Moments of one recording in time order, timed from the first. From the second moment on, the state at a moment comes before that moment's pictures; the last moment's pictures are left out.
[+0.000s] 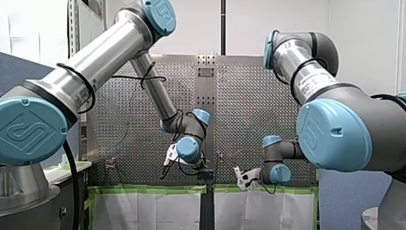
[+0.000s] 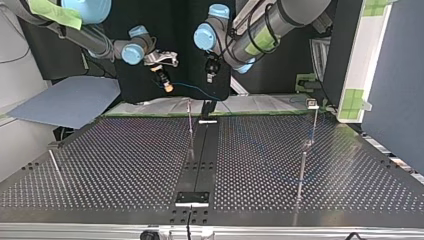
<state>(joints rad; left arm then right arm) -0.70 -2.31 -1.78 -2.67 -2.05 -1.57 1.91 -0.62 1.77 -0.81 1.22 1.25</state>
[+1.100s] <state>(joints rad) -0.74 -2.16 -1.61 -3.00 -2.12 -1.56 1.94 -0.69 1.86 -0.98 1.30 1.35</state>
